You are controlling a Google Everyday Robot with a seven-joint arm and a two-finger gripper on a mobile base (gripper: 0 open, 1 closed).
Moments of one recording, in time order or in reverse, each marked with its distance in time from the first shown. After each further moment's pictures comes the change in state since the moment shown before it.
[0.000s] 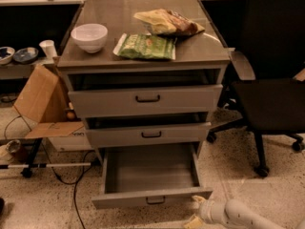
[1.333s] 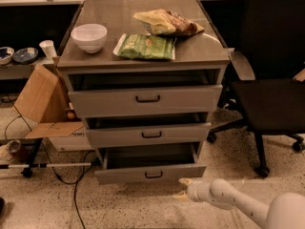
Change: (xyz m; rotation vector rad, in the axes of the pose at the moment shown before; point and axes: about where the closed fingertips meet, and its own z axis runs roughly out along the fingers) arm -0.077 -0.053 0.048 0.029 -0.019 -0.109
